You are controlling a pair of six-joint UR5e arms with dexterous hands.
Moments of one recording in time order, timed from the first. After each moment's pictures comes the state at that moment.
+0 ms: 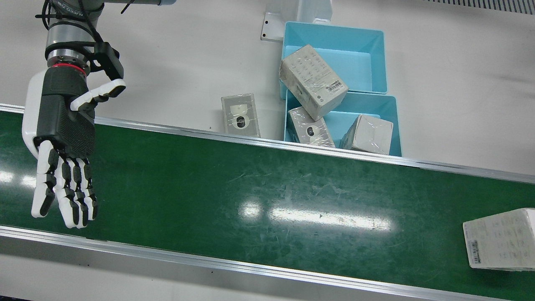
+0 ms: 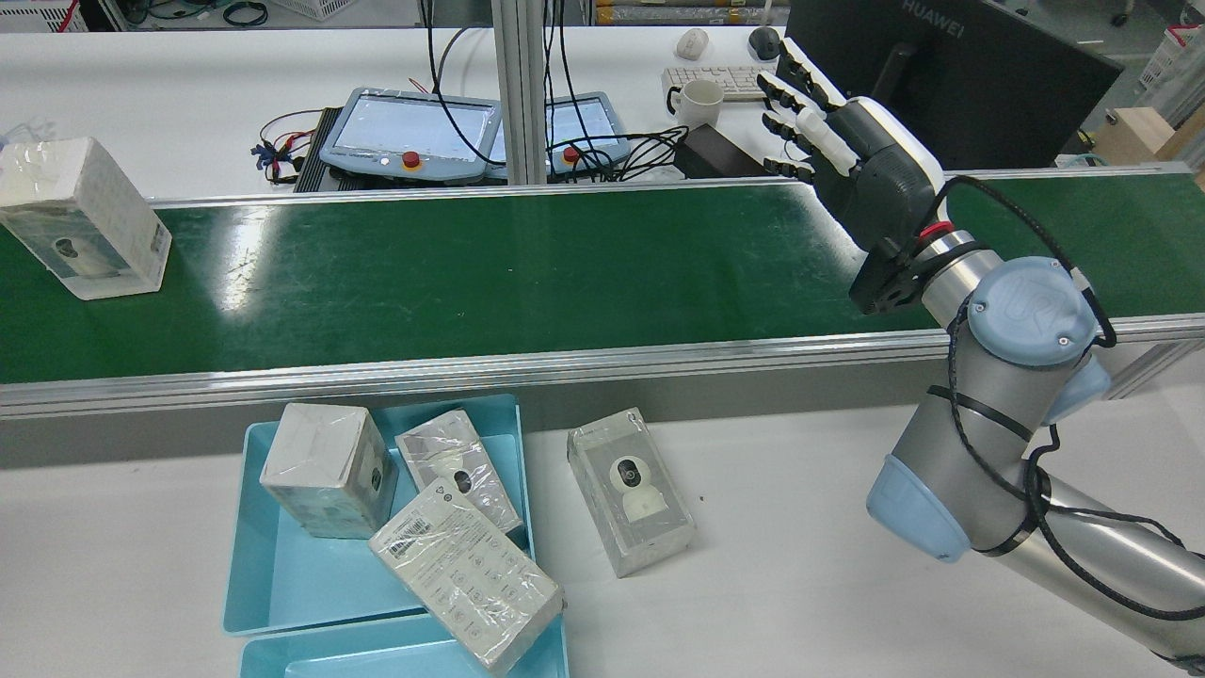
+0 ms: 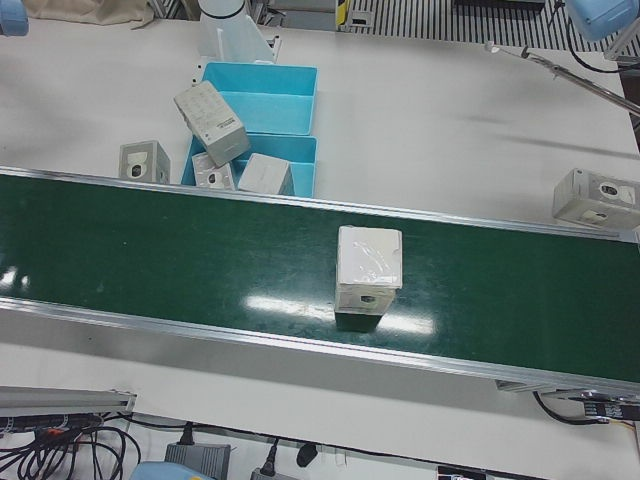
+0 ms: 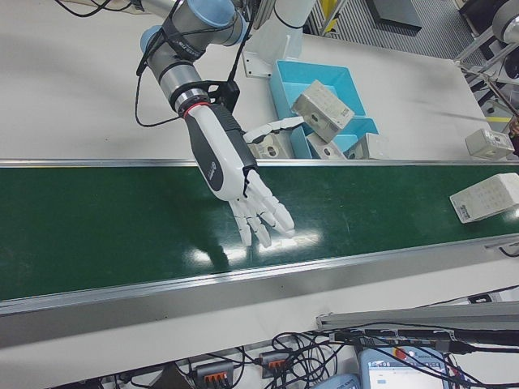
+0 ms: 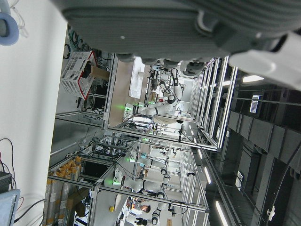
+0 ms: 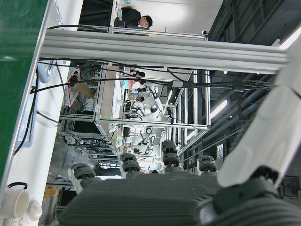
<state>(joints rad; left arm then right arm) -1.82 -1.80 -1.75 0.40 1.93 -0.16 0.89 -1.12 1.89 -3.57 -1.11 -0.21</state>
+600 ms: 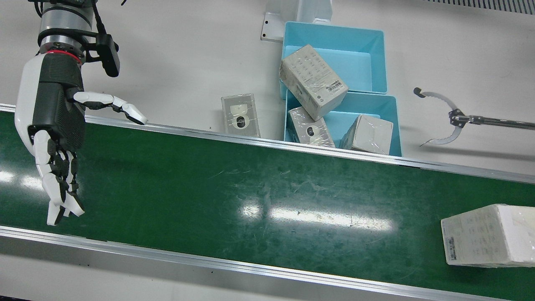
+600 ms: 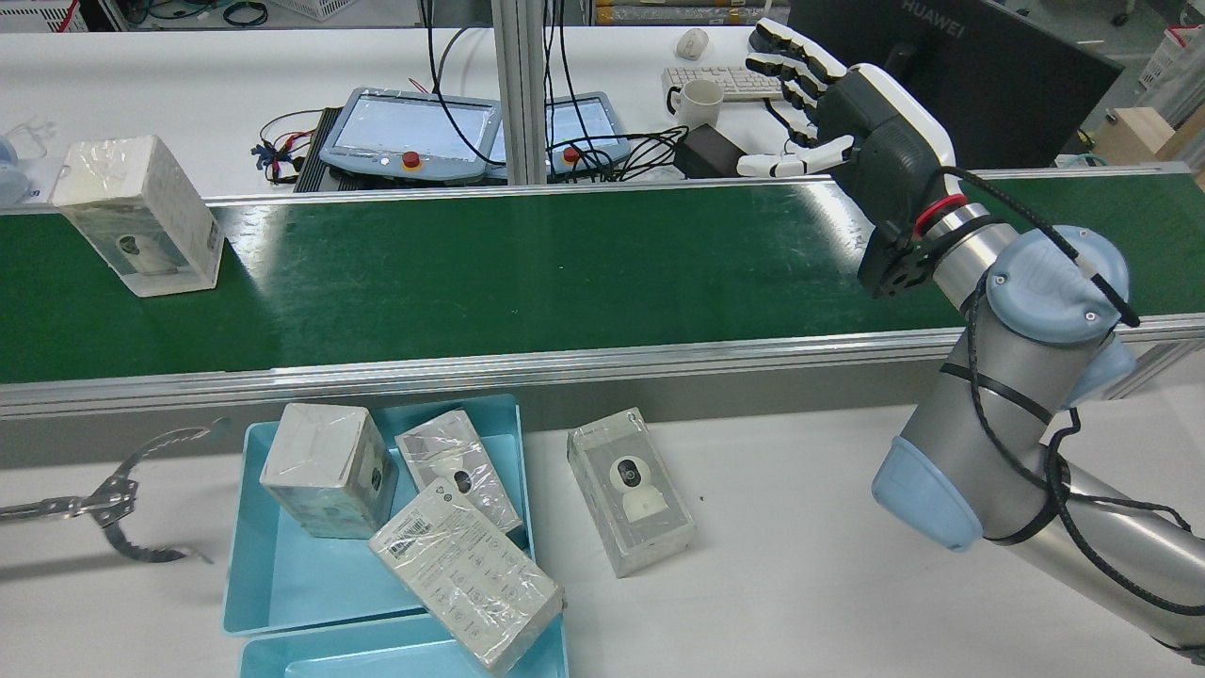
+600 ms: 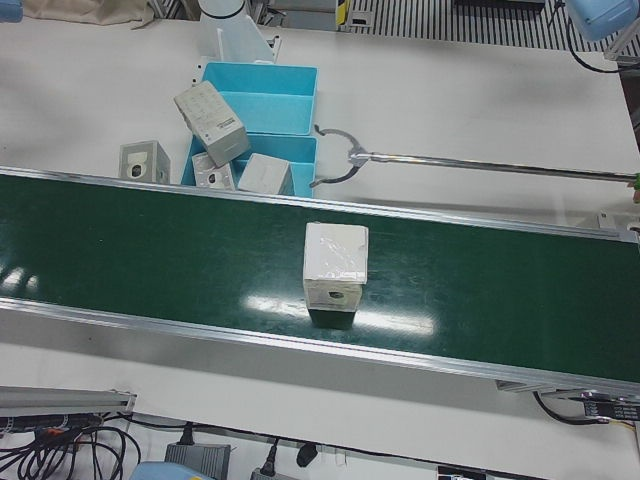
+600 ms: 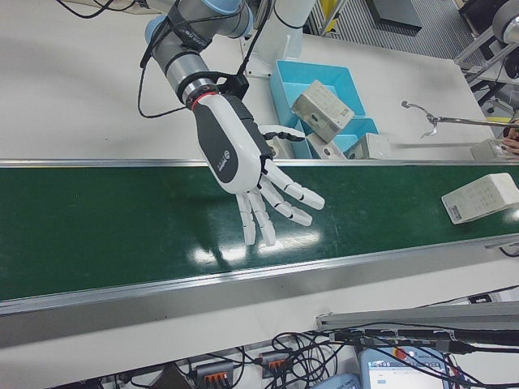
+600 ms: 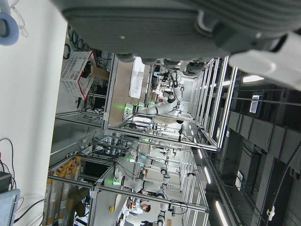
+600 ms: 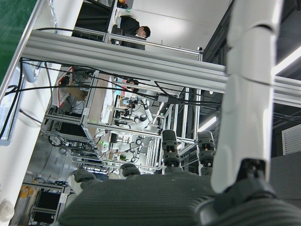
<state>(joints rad) -1.82 -1.80 -1.75 0.40 1.93 -0.16 0.90 -1.09 1.94 -3.71 -1.10 -0.35</state>
